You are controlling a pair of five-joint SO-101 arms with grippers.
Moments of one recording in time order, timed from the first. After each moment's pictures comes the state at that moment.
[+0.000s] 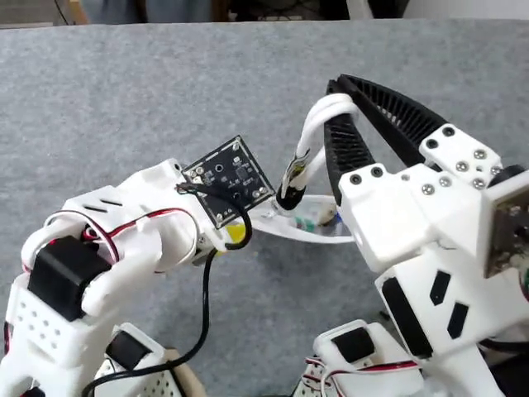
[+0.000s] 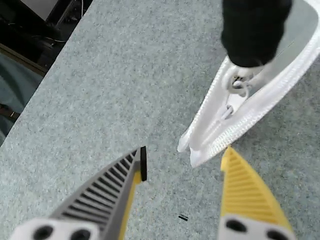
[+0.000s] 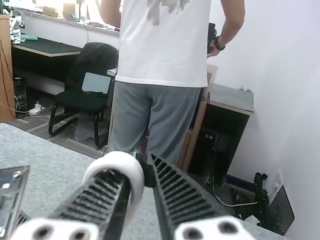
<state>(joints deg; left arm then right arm) 28.1 -45.8 3.5 91.6 -31.7 -20.0 -40.7 -31.0 80.5 9.6</state>
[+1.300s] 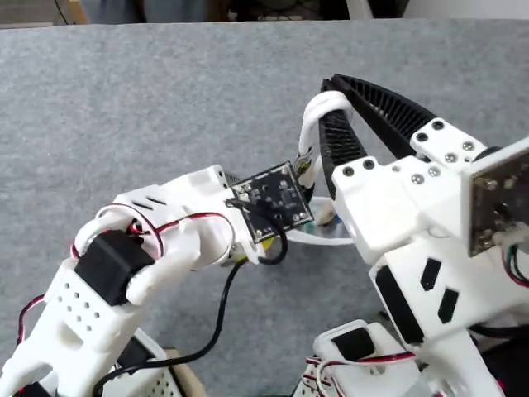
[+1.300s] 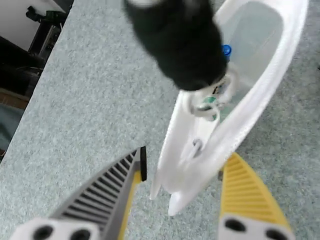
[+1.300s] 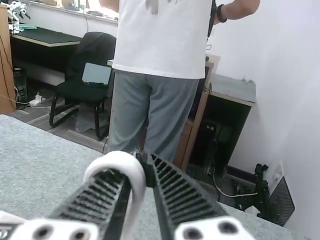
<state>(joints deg) 35.2 -45.4 14.4 80.4 -35.3 -19.9 -40.5 -29.1 80.6 9.6</state>
